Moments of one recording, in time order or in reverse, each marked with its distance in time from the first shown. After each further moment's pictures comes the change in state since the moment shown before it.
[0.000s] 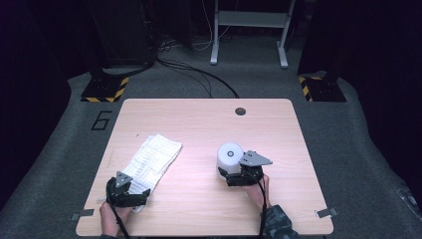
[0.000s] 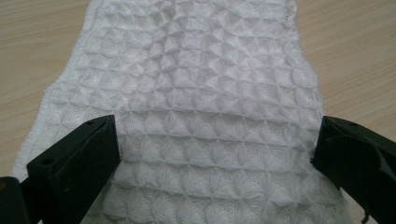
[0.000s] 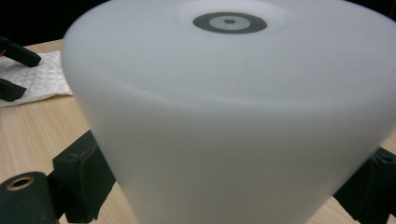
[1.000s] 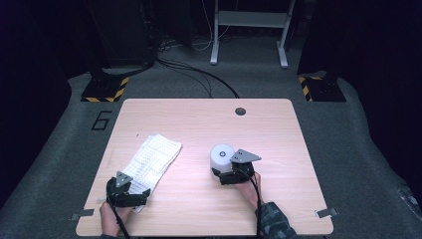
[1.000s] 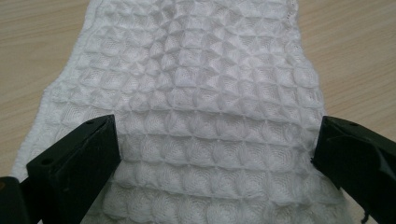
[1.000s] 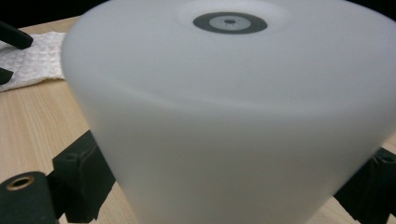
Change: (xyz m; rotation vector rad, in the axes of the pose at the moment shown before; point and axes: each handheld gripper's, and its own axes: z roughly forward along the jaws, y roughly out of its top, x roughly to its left) left arm -0.001 0.000 0.001 -0.009 0.008 -0.002; right arm -0.001 -0.014 0.032 0.066 0.041 0.030
